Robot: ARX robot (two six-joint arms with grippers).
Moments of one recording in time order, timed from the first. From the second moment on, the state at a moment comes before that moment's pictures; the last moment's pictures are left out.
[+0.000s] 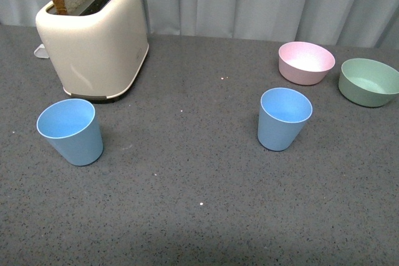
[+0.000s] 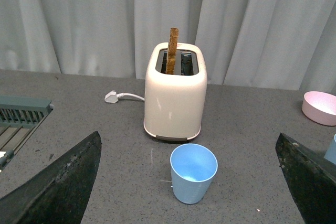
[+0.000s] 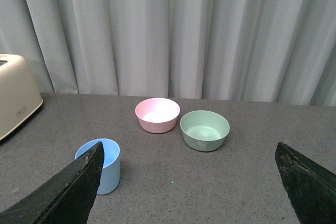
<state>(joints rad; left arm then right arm) 0.00 0.00 0.02 0.00 0.00 0.00 0.00 0.00 0.00 0.00 0.00 -0.01</state>
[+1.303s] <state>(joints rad) -0.10 0.62 0.17 0.20 -0.31 -0.25 0.00 0.00 0.00 0.00 0.00 -0.01</state>
